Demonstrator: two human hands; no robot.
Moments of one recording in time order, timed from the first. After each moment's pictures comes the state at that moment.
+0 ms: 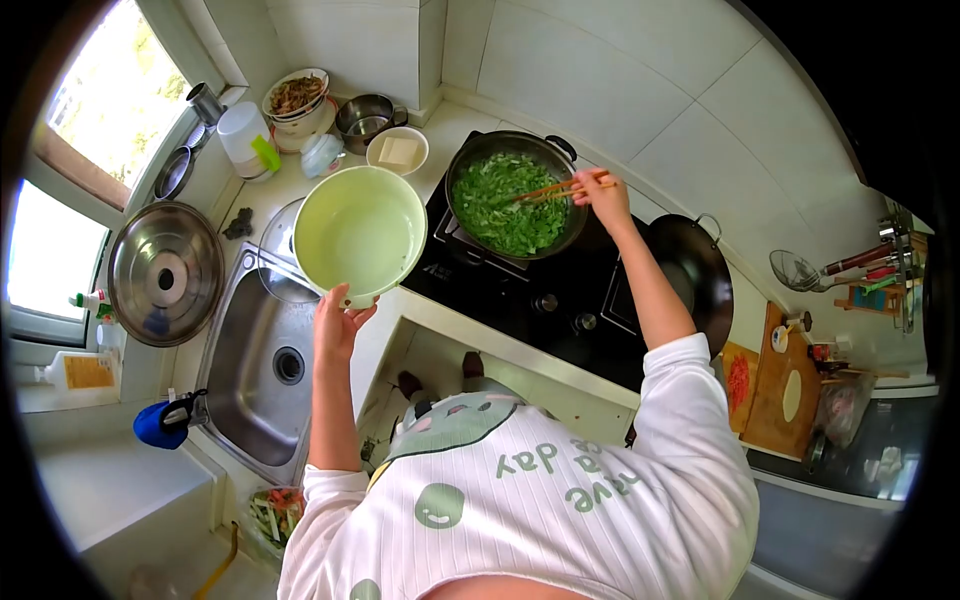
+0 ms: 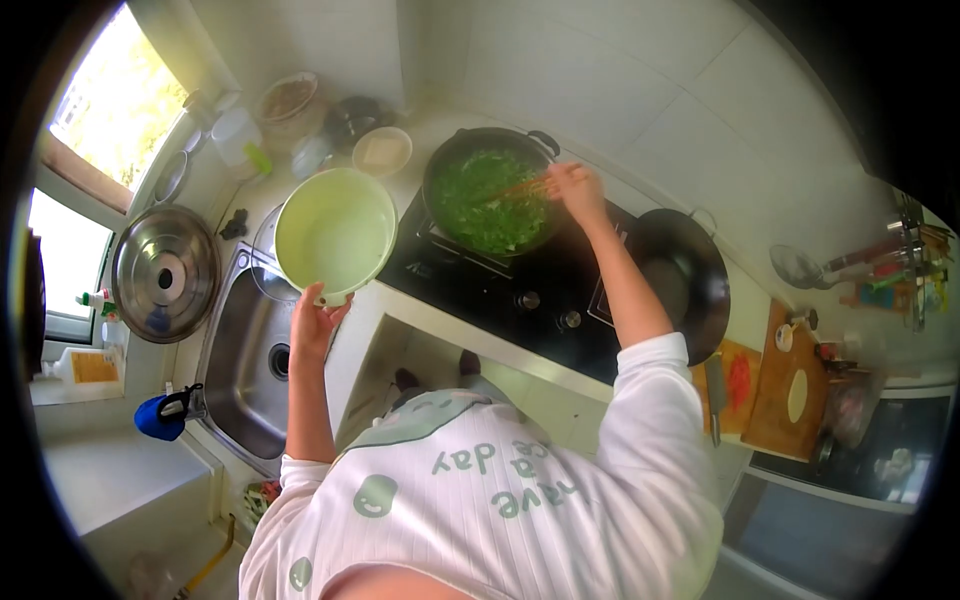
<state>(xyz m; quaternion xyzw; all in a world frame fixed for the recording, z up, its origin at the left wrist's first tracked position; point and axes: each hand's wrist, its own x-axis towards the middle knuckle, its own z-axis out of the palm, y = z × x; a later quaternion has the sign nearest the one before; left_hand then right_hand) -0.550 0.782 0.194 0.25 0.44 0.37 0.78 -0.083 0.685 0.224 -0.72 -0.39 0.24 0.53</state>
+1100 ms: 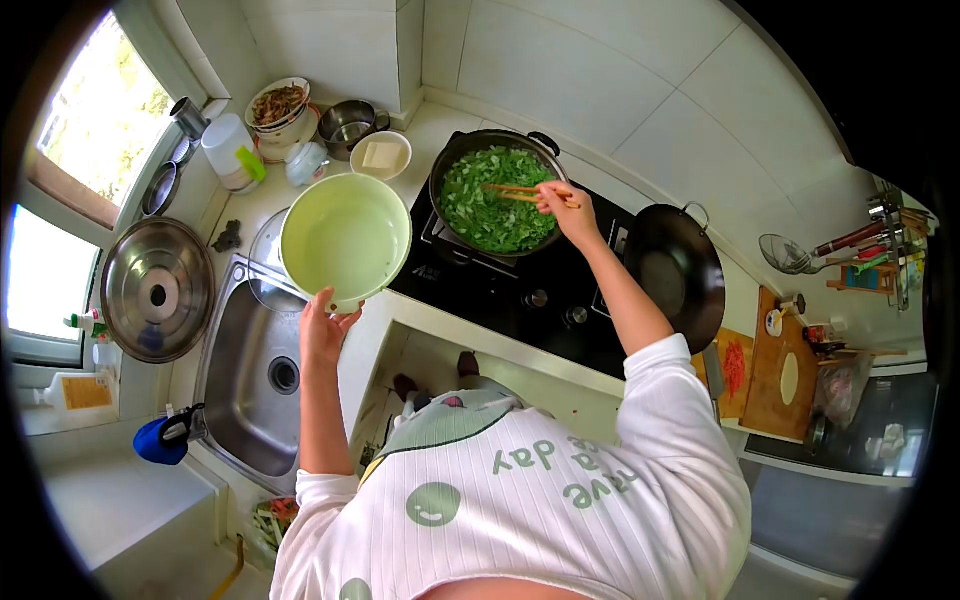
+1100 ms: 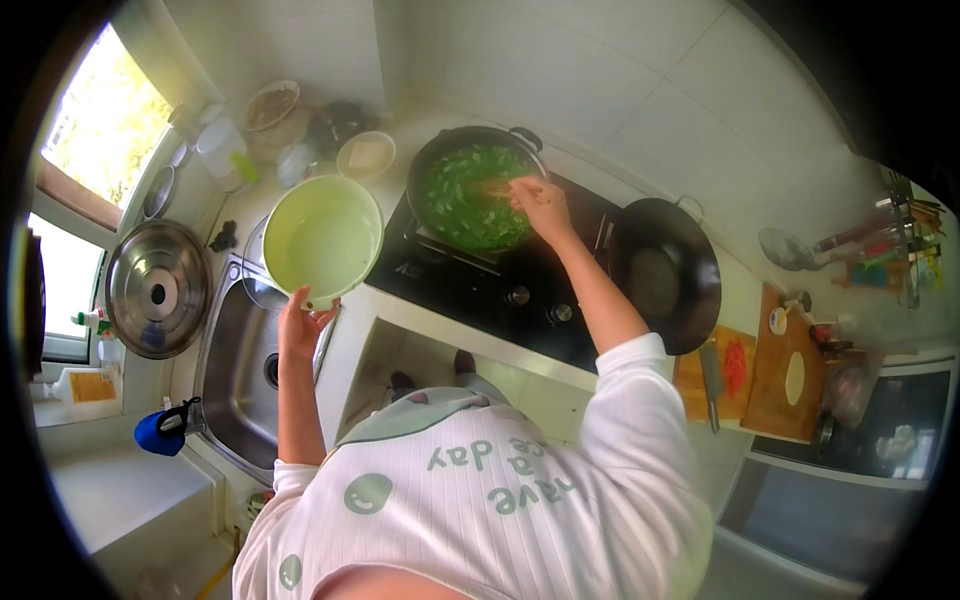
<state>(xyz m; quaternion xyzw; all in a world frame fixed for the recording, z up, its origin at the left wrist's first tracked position) -0.552 0.790 0.198 0.27 0.45 0.35 0.78 -0.120 0.673 0.196 -0.67 -0.43 0.23 0.56</state>
